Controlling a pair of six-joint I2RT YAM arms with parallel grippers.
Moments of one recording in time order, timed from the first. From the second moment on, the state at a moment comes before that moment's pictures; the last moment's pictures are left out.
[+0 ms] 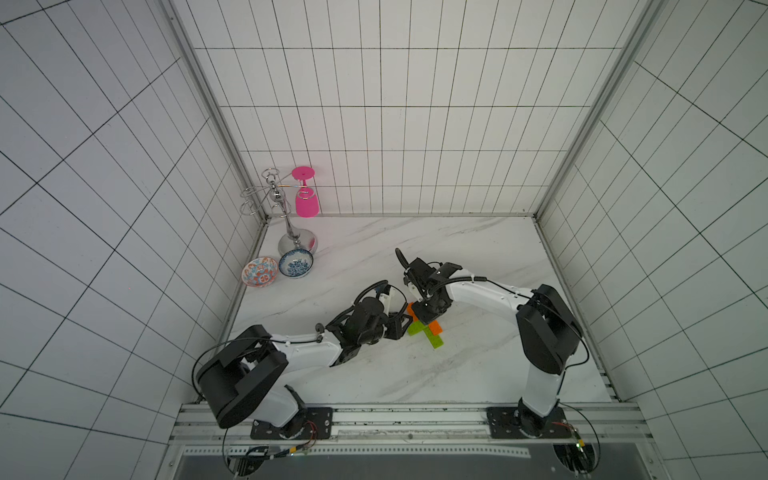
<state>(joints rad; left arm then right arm) -0.80 1.45 0.51 0.42 0.18 -0.72 0.75 1.85 1.33 -0.89 0.03 0.14</state>
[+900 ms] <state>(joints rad) -0.80 1.44 0.51 0.42 0.17 -0.72 0.75 1.85 1.33 -0.86 0.04 0.18</state>
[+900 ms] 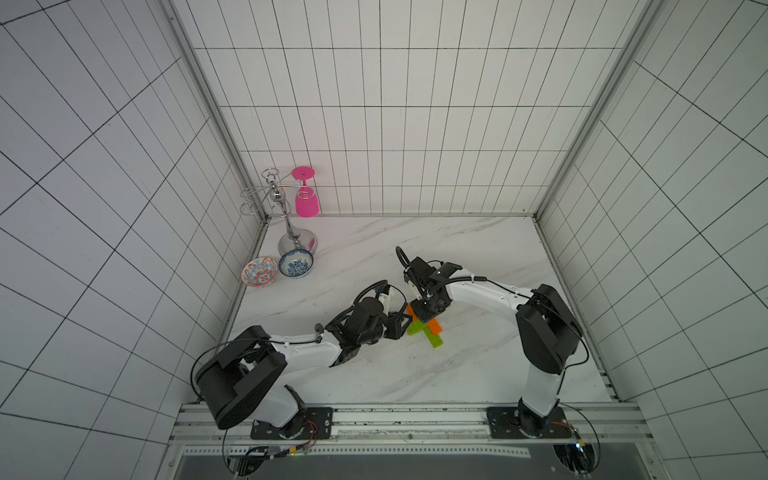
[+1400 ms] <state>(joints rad) -0.80 1.44 0.51 0.40 0.17 -0.72 0.76 1.87 1.34 -0.85 0.06 0.22</state>
